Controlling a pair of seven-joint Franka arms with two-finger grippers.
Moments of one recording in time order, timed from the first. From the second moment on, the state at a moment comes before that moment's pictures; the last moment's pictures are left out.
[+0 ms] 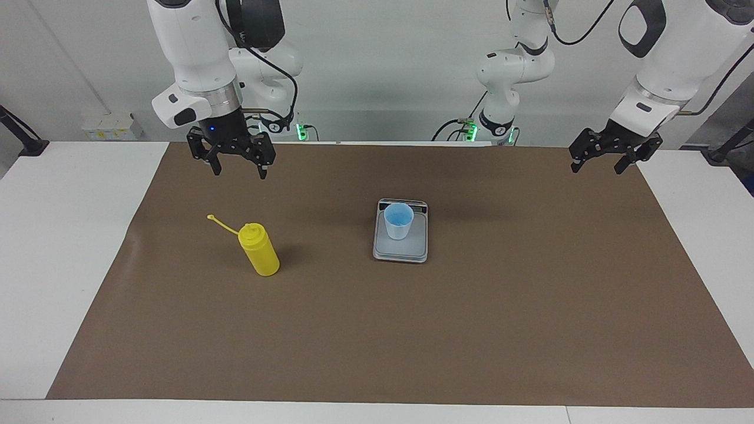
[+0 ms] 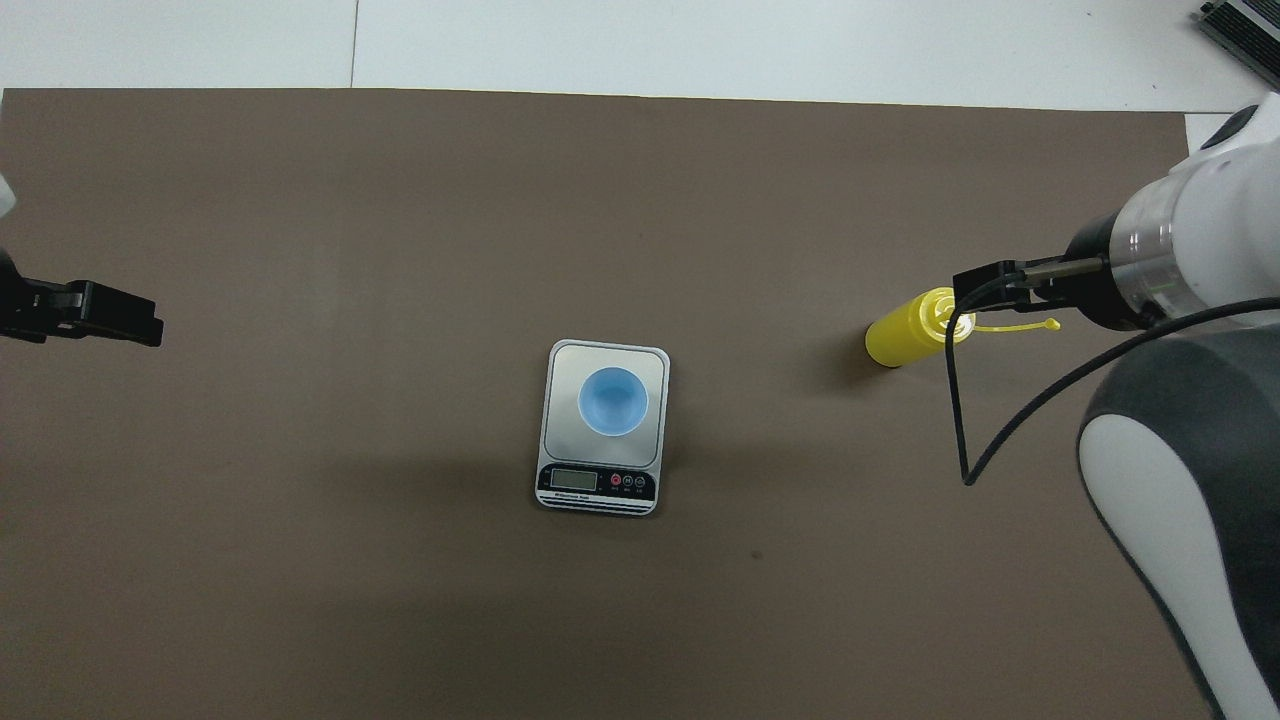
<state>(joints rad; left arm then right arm) 0.13 -0.02 -0.17 -1.62 -0.02 1.59 0.04 0.08 0.04 0.07 -1.57 -0.03 1.65 0.28</state>
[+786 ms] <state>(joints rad) 0.13 -0.02 -0.17 -1.62 -0.02 1.59 0.04 0.02 0.04 0.07 -1.59 0.02 1.63 0.28</state>
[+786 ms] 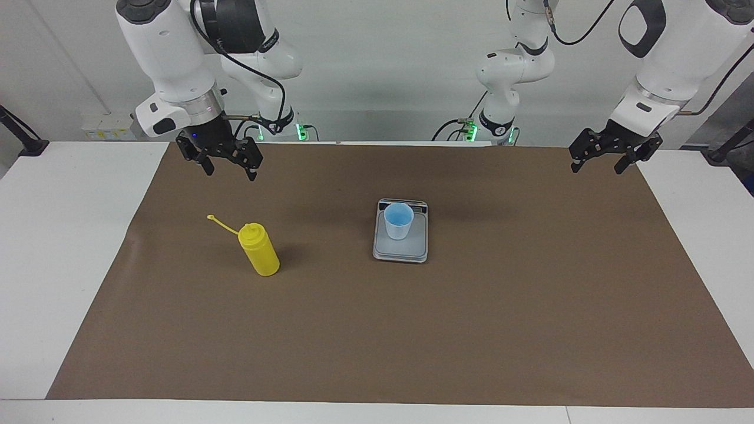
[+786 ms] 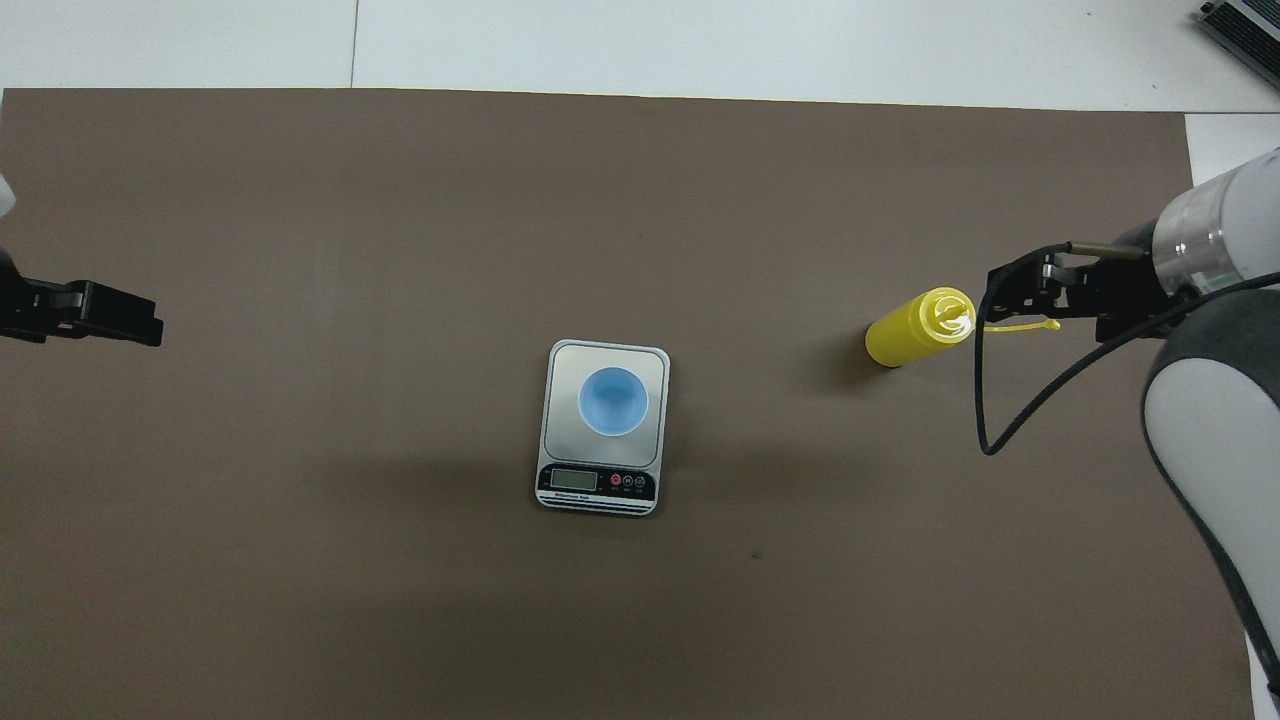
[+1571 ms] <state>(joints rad) 0.13 -0.02 -0.17 -1.62 -0.02 1.59 0.04 0.02 0.03 0.07 -1.61 0.02 1.63 0.23</state>
